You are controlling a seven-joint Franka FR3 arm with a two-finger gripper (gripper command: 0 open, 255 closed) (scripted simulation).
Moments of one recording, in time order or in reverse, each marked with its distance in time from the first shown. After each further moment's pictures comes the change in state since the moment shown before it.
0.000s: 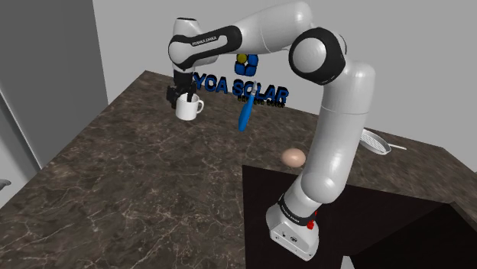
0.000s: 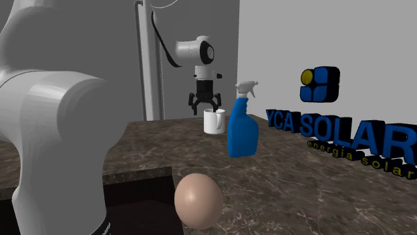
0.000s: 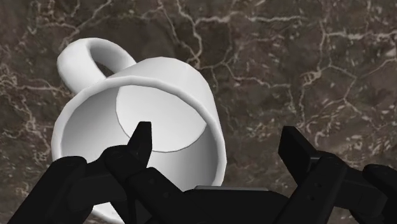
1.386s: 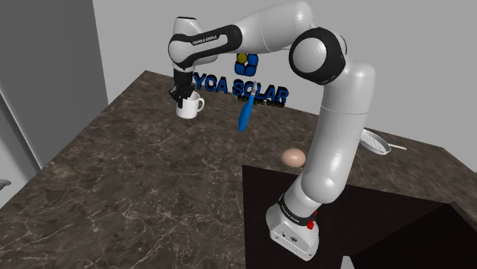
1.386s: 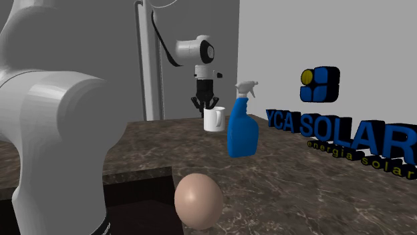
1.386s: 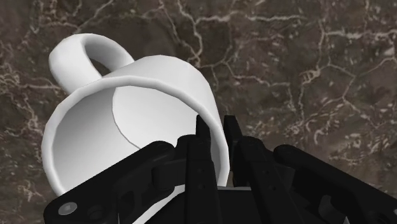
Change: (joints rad) arm 0.000 -0.001 0.000 0.006 0.000 -0.008 -0.001
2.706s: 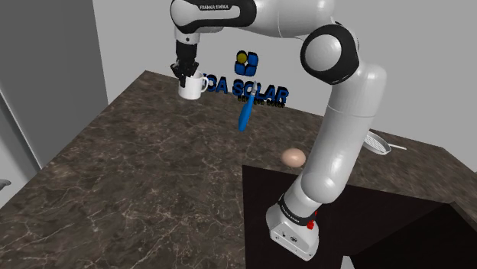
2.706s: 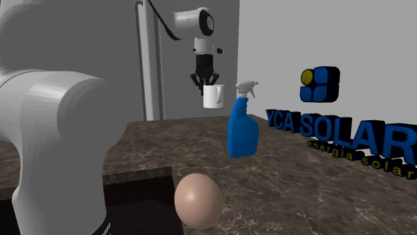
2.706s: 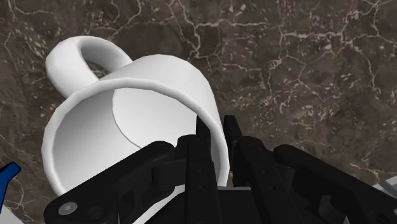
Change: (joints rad) arm 0.000 -0.081 0.003 0.158 0.007 -0.238 -0.006
